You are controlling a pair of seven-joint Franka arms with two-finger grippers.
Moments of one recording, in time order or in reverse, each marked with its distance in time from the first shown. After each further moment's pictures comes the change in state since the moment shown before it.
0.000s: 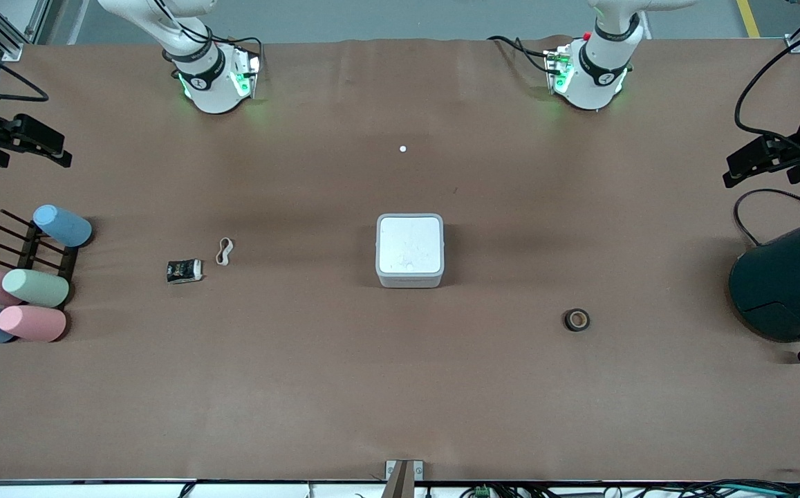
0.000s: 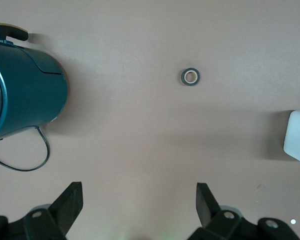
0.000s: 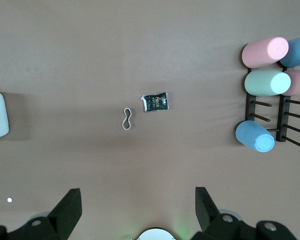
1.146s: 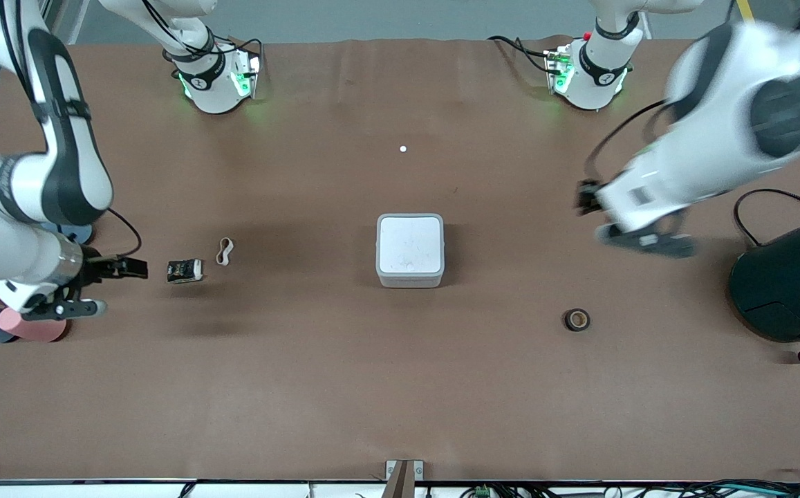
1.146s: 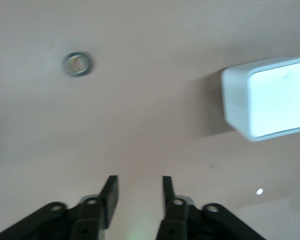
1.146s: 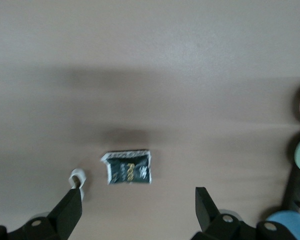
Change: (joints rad) left arm -0.266 0.280 -0.142 0.000 -0.070 0.183 -0.097; right arm -0.060 0.406 -0.008 -0.294 -0.042 0.659 -0.147
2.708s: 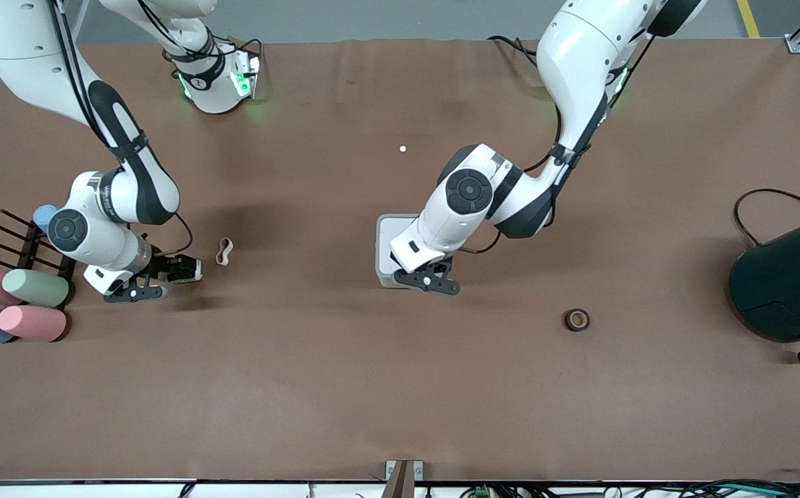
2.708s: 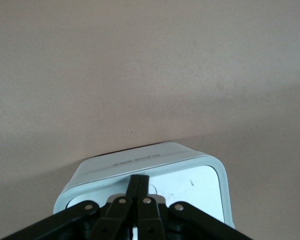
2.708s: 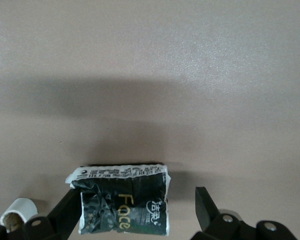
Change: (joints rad) left arm -0.289 0.385 -0.002 0.008 -0.001 0.680 -0.292; right arm -0.010 0.049 0.027 -0.355 0.000 0.450 -0.003
